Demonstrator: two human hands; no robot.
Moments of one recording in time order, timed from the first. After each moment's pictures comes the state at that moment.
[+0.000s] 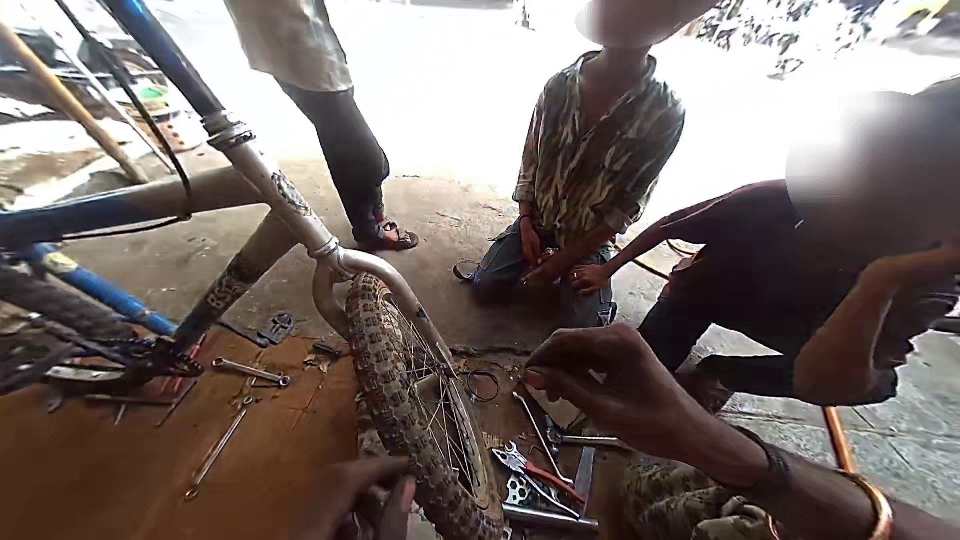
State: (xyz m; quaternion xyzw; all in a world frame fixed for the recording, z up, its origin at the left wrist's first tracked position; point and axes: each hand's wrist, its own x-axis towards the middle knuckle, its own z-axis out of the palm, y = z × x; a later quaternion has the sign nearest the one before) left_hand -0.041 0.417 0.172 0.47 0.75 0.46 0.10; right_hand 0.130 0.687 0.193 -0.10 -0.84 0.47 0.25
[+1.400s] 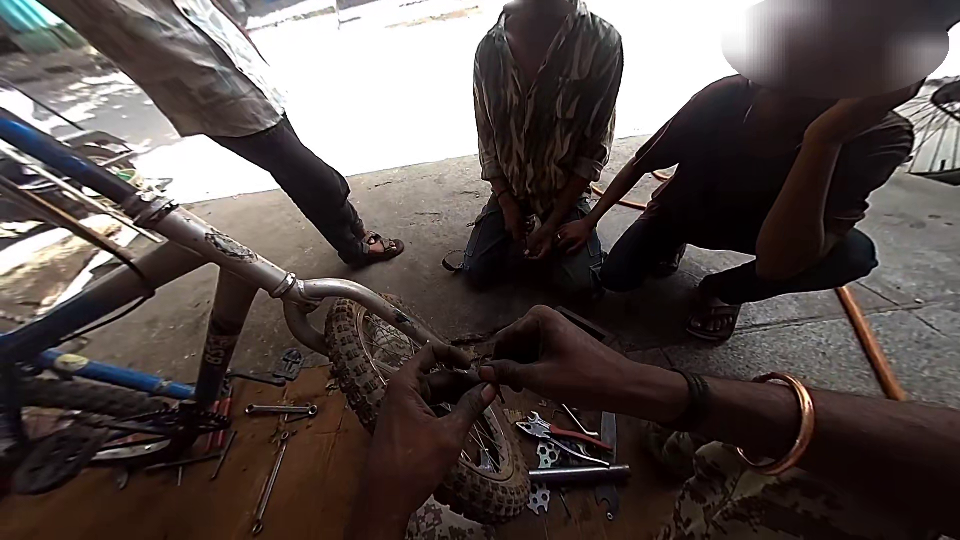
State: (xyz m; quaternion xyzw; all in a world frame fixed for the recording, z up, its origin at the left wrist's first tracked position) left_hand -0.041 0.534 0.171 0.47 0.64 0.50 0.34; right_hand 0.123 0.679 0.180 -0.18 -0.78 0.57 0.16
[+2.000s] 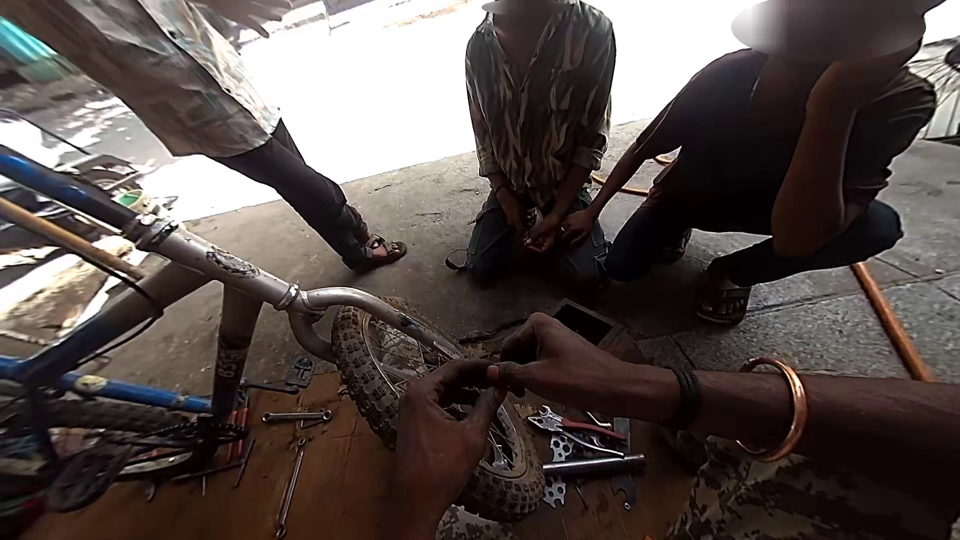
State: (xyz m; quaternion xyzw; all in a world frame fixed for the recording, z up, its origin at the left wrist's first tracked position) left_hand -0.035 0.536 0.153 0.49 0.69 0.47 0.25; right_hand 0.118 0.671 0.169 -0.26 -0.75 0.59 0.11
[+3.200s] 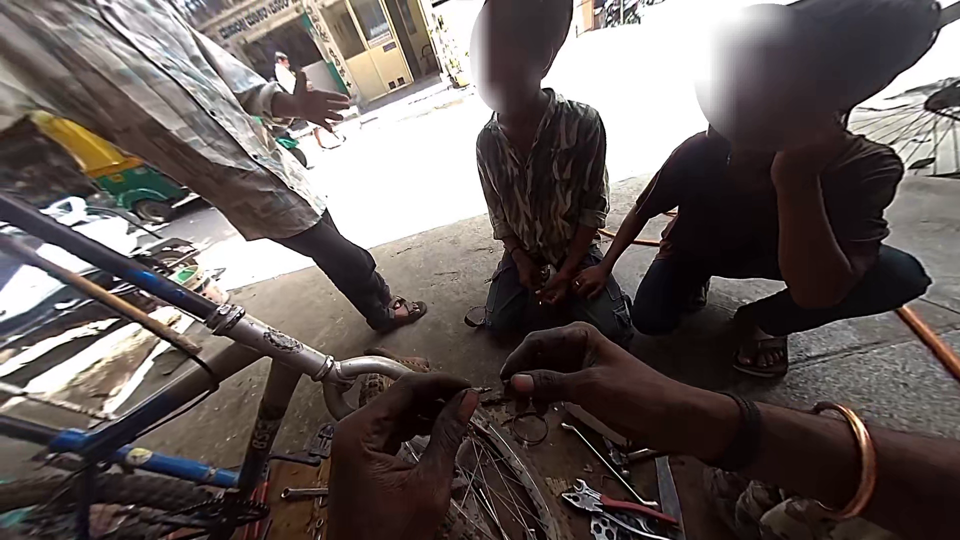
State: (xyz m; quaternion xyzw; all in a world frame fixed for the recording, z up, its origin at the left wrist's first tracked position) left_hand -0.053 0.543 0.259 0.61 0.57 0.54 0.11; right_hand 0.133 0.695 0.212 -0.07 -0.58 0.76 0.27
